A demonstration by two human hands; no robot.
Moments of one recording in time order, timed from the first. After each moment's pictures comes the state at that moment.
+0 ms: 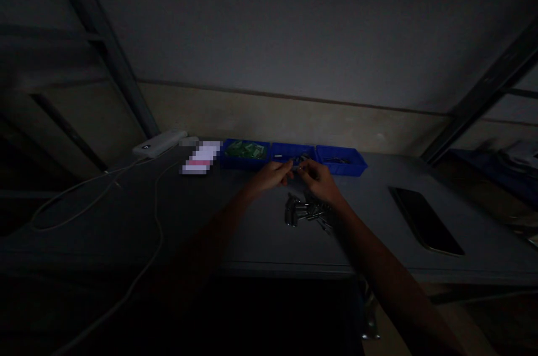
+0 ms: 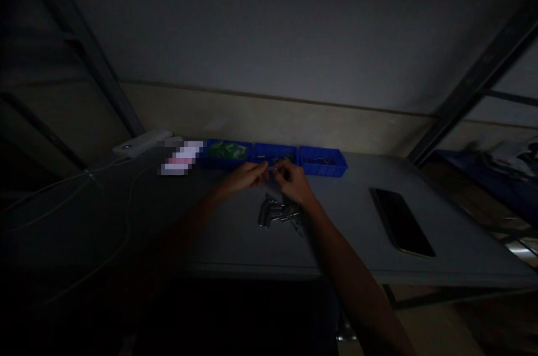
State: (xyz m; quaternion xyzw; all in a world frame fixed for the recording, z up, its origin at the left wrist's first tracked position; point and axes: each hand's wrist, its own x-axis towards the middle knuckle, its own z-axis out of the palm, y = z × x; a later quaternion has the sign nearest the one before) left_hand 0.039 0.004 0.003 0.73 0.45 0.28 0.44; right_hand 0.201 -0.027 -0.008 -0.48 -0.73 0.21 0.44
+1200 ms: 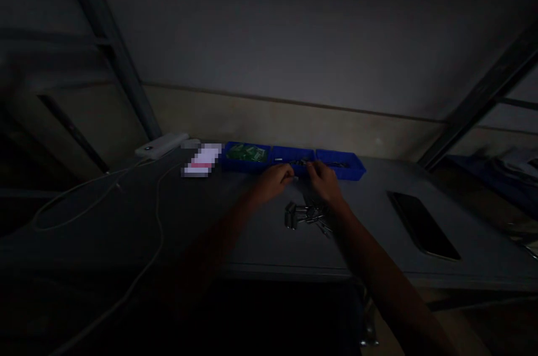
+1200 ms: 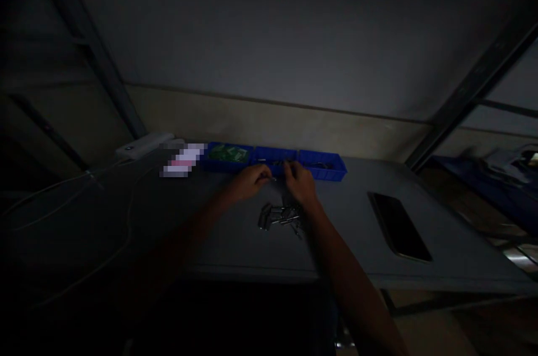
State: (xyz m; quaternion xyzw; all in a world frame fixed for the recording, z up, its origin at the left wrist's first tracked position) left_hand 0.038 0.004 -0.007 0.87 0.37 0.29 0.18; right_hand 0.211 -0.014 -0.016 -0.61 -0.66 0.10 0.42
